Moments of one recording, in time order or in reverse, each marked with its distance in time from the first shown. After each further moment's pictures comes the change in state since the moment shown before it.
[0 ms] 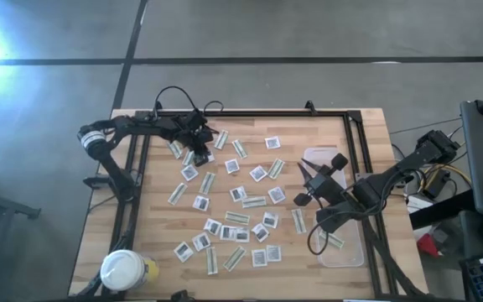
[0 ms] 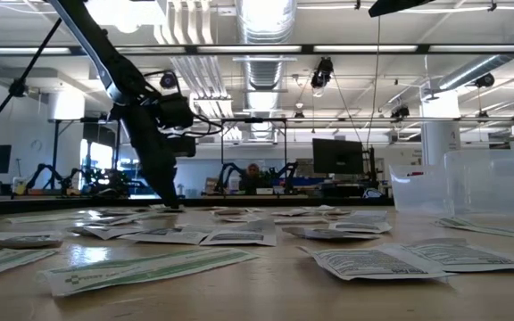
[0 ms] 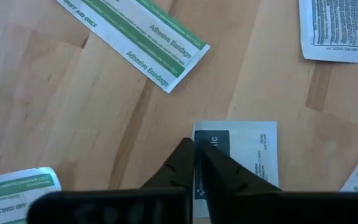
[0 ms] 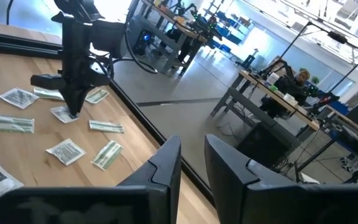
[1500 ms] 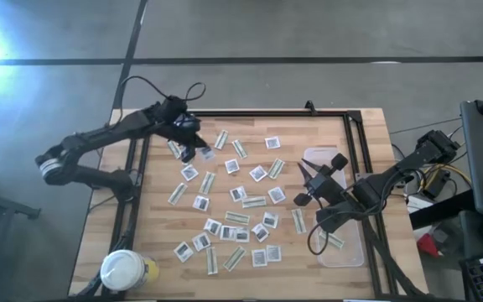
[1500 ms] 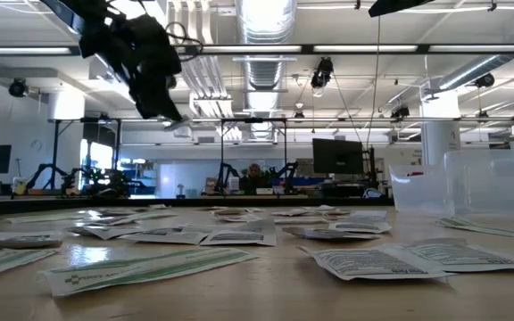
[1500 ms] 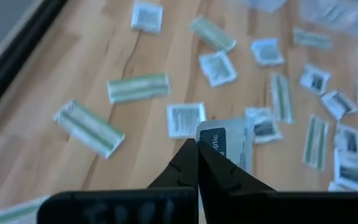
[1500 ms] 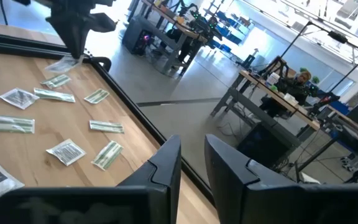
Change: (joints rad) left arm -0.045 -0.475 0.073 -0.220 0.216 -0.100; right arm 0.000 0.000 0.000 0.002 0.000 0.000
